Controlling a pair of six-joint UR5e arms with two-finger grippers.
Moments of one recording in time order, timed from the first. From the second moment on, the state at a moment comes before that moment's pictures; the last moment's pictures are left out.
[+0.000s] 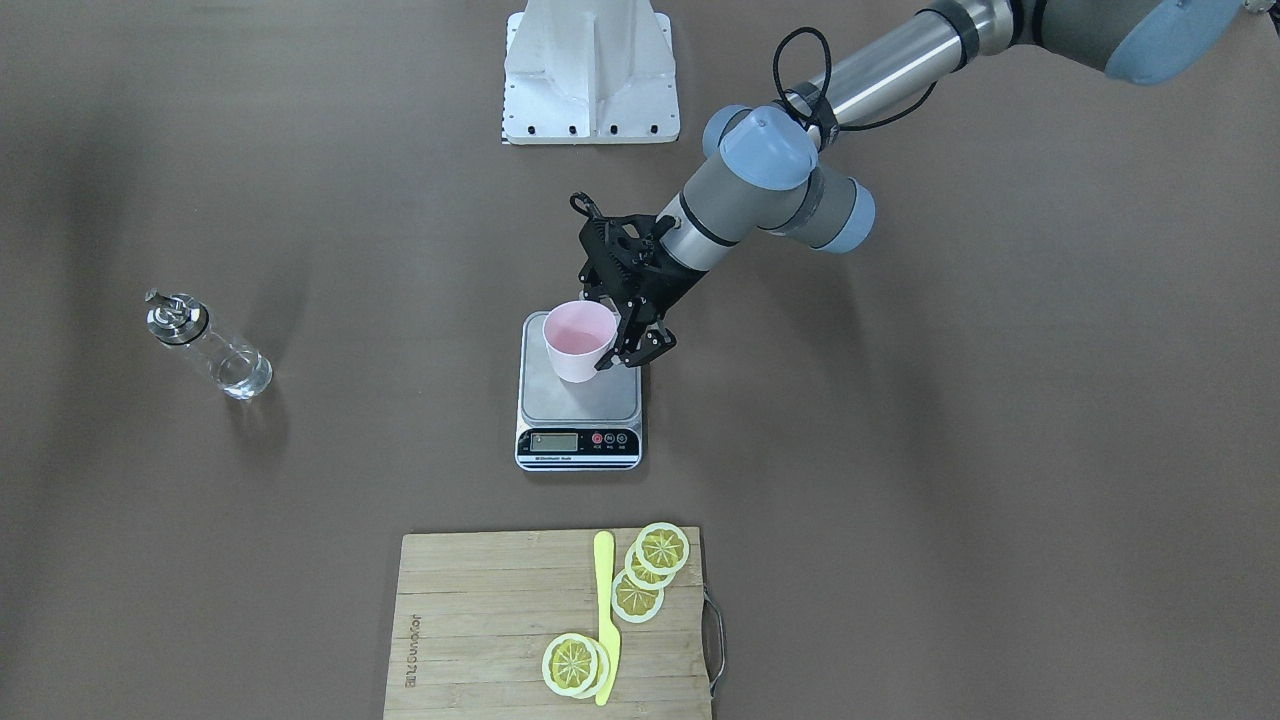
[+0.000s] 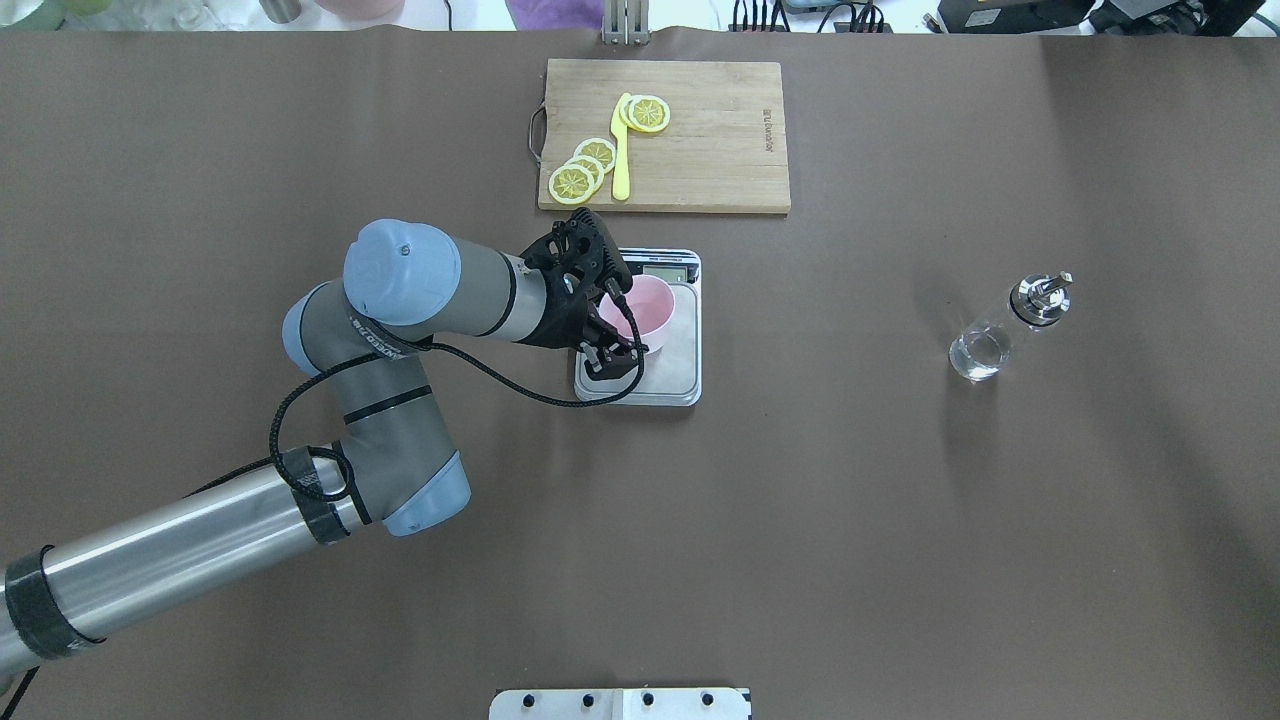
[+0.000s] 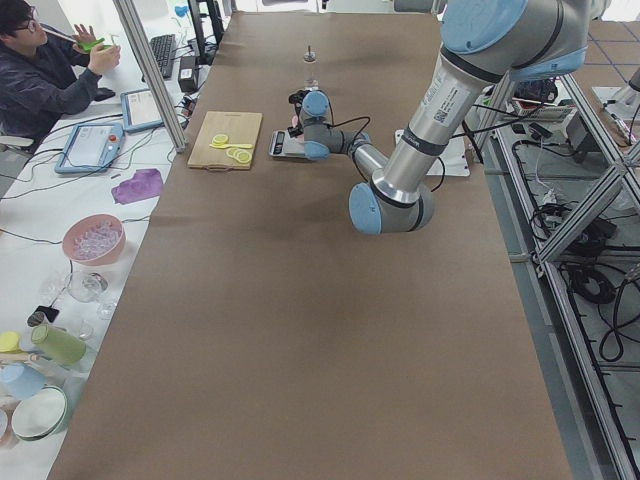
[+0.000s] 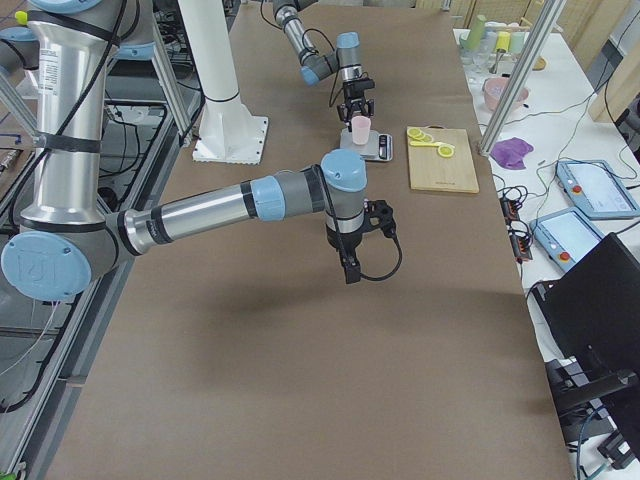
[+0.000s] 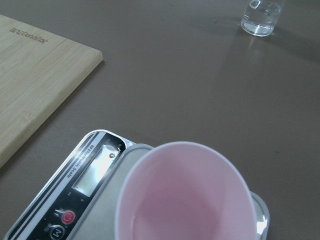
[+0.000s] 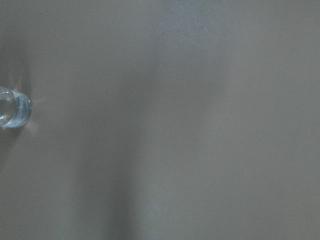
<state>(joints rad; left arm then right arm) -0.55 -2.28 -1.36 -2.47 -1.89 -0.27 1.43 -1.70 2.01 -1.65 2.29 -0.04</state>
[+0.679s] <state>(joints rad) -0.55 -2.28 -1.36 -2.48 -1.89 -0.28 1.43 -1.70 2.01 -1.66 2.29 -0.04</state>
